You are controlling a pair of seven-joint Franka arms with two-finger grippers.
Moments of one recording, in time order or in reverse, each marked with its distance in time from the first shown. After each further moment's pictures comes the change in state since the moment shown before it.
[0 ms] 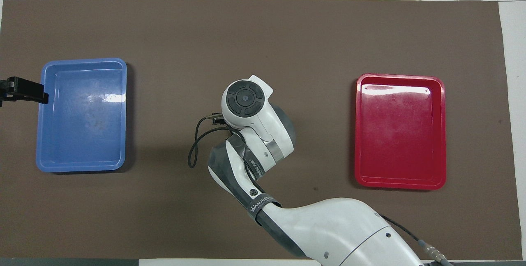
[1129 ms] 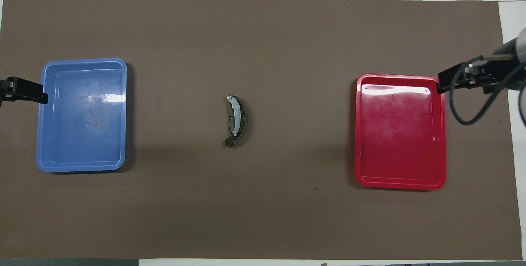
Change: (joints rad) left arm 0.002 0.000 0.000 0.000 0.000 0.000 0.000; right arm -0.651 -0.565 -0.043 0.001 -0.158 -0.720 -0.481
